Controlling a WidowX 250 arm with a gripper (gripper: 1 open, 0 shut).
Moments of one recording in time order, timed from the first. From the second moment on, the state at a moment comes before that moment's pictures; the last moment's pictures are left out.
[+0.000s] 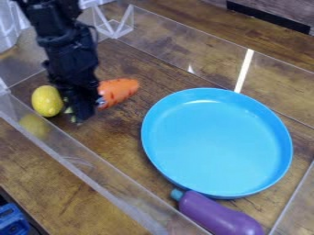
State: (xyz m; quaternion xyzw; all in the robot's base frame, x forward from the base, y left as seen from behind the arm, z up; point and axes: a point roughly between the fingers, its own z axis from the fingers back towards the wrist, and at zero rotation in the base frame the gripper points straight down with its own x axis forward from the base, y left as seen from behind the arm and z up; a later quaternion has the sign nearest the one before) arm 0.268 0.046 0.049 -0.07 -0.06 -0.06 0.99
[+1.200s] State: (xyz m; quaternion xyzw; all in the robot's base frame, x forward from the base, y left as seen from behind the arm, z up) arm 0.295 0.074 0.033 -0.06 -0.08 -0.10 0.99
